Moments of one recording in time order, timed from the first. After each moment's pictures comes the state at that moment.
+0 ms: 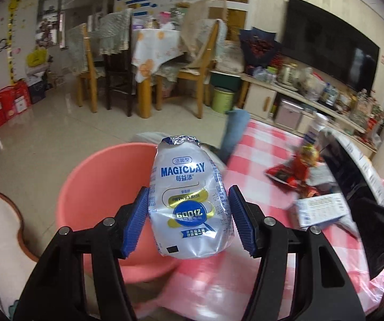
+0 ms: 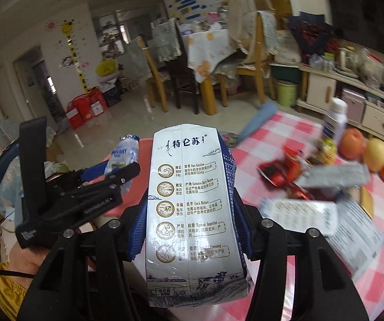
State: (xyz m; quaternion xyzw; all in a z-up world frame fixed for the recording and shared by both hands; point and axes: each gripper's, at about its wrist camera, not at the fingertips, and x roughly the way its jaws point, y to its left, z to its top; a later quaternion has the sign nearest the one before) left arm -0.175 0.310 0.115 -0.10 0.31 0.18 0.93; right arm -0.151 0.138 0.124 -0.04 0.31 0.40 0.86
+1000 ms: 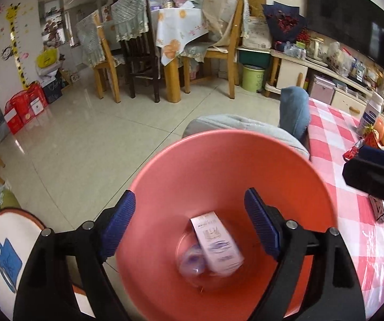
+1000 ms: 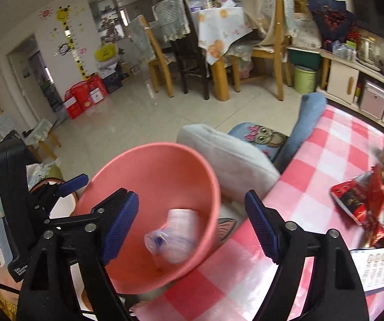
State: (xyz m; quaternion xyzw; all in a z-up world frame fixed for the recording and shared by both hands) left arm -0.143 0.417 0.075 -0.05 0.36 0.21 0.91; right arm -0.091 0.279 0.075 -0.05 0.36 0.38 0.85
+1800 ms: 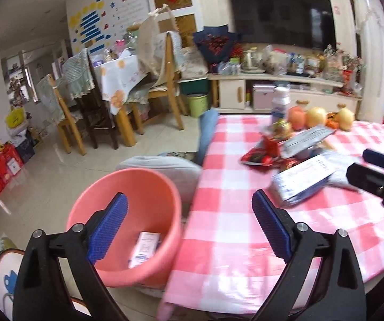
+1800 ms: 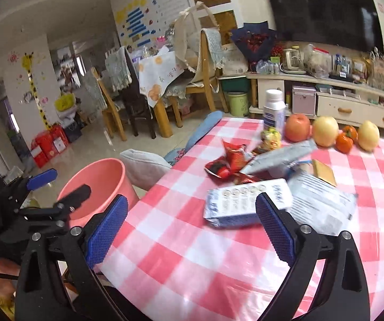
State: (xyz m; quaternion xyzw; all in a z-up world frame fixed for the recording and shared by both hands) left arm -0.192 0.234 0.136 0.04 0.29 0.10 0.95; right arm -0.165 0.034 0.084 0.04 0.26 0.26 0.93
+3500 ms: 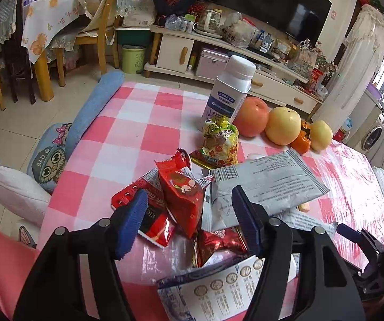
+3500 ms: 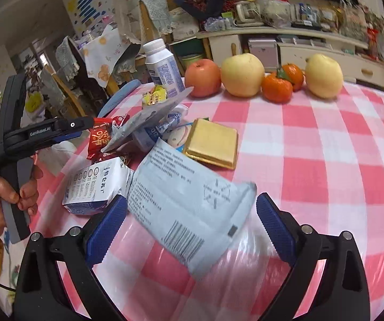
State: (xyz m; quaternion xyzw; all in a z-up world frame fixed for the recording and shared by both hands) left arm 0.054 0.160 0.061 -0.10 0.41 -0.06 0.90; right arm -0.034 -0.107 0.012 0.04 0.38 0.21 0.90
